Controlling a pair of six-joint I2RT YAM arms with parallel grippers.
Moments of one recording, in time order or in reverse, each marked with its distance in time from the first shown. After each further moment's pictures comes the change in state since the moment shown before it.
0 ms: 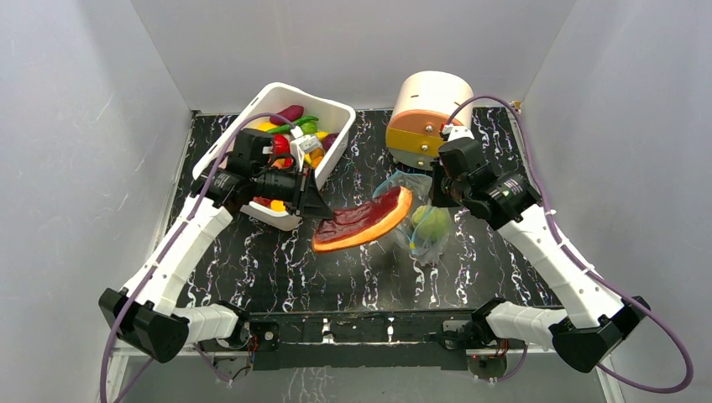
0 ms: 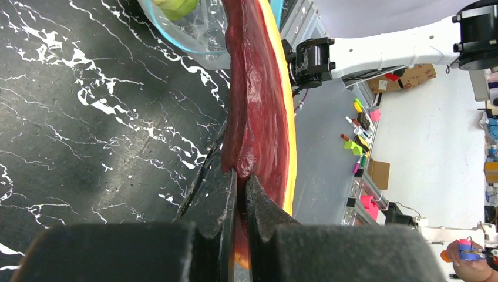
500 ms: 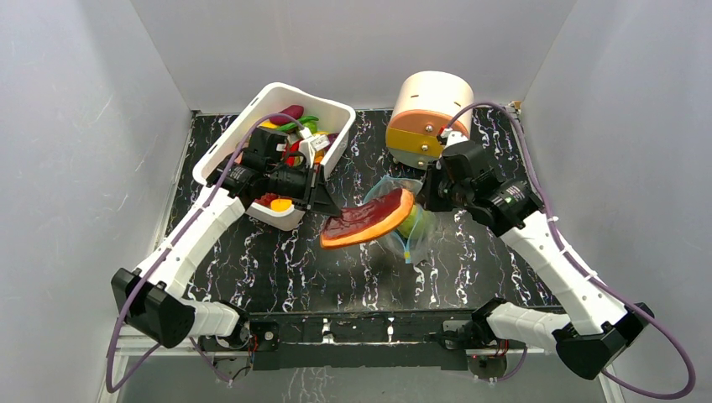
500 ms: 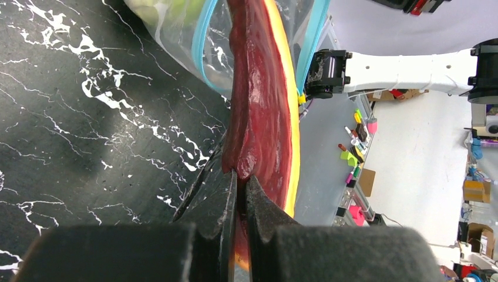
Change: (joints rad) left arm -0.036 0.098 0.000 0.028 -0.062 -0.069; right arm 0.000 -0.047 -0.052 0.076 -0.168 0.053
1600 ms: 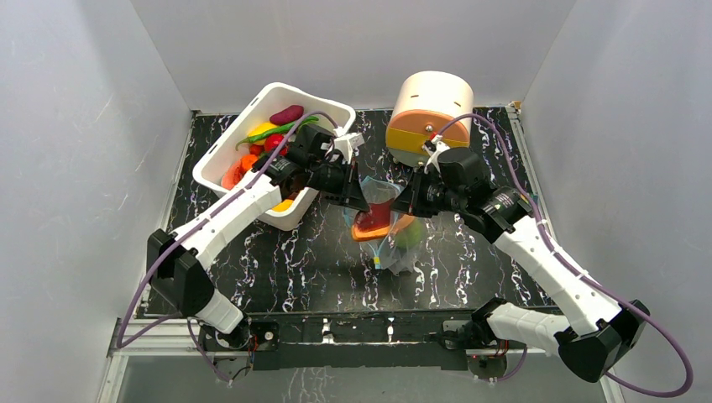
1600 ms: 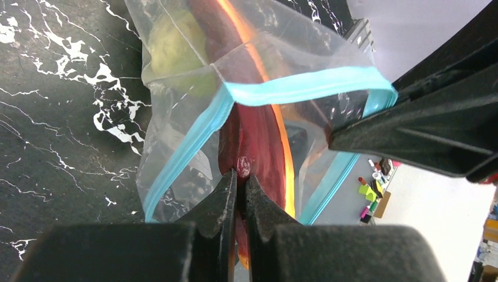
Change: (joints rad) left arm -0.173 0.216 0.104 0.123 -0.239 -0.160; right arm 0.013 -0.021 -0.141 0.223 -0.293 0.201
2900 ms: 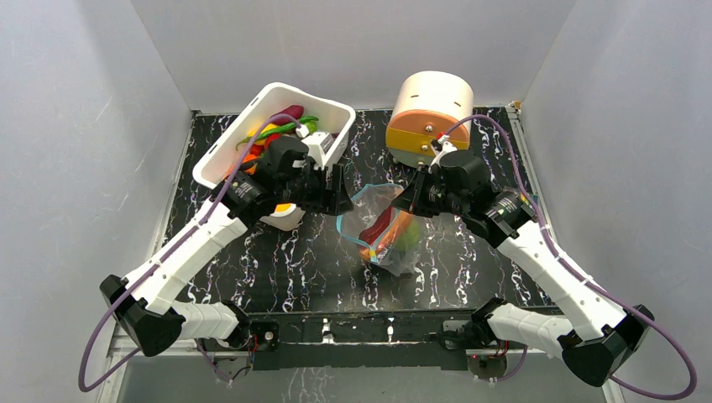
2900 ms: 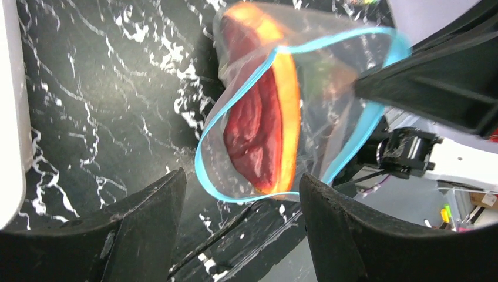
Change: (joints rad) left arm -0.071 -0.264 -0.025 -0.107 -0.409 -0.031; right arm 0.018 -0.031 -0.023 0.031 0.069 0.056
